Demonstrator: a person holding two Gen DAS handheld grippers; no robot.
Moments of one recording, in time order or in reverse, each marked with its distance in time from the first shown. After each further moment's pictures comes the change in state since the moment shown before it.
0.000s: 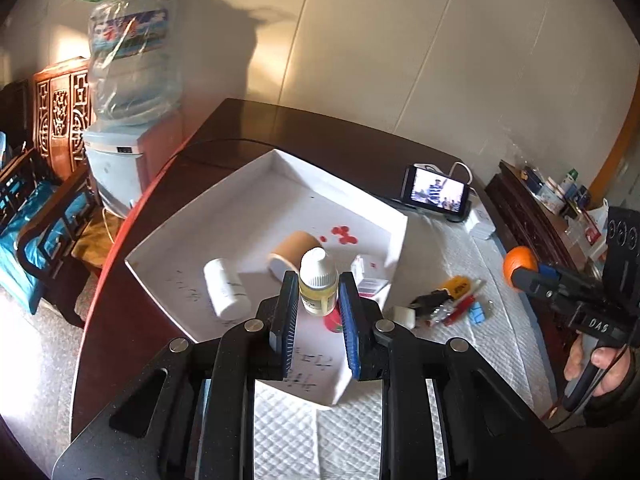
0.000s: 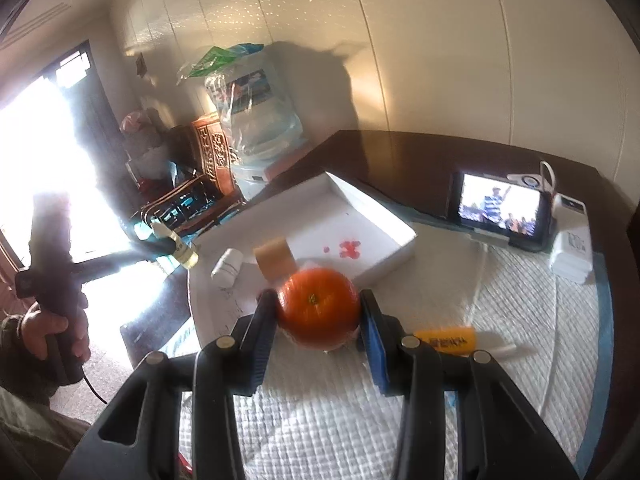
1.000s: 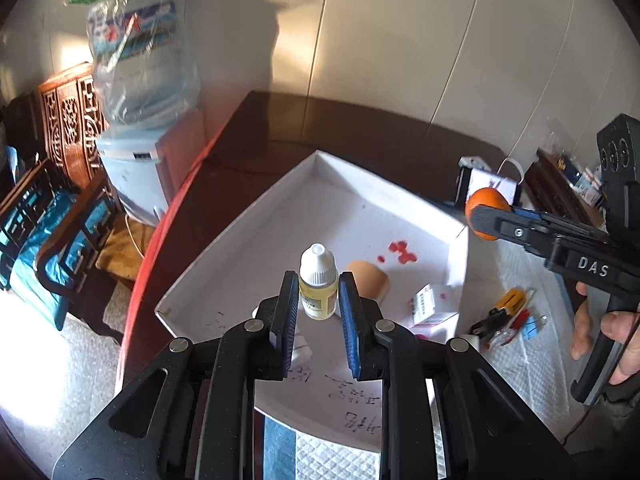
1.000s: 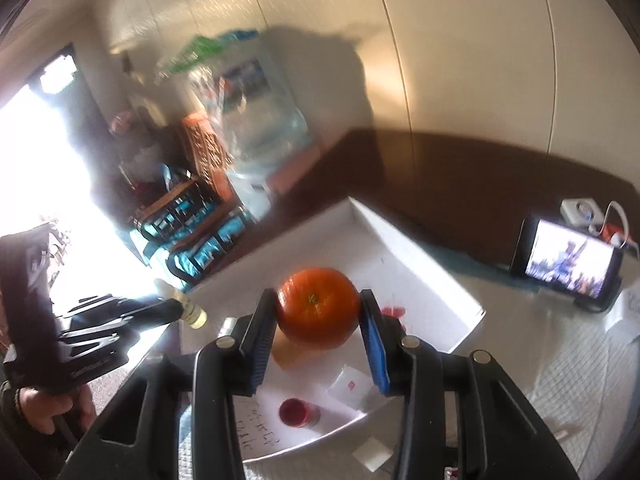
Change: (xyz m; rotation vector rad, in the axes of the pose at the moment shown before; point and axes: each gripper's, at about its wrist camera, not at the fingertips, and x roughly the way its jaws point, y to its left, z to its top) left arm 0.057 0.036 0.042 0.036 0.083 0.112; right arm 0.125 0.019 0.076 0.053 0.096 -0.021
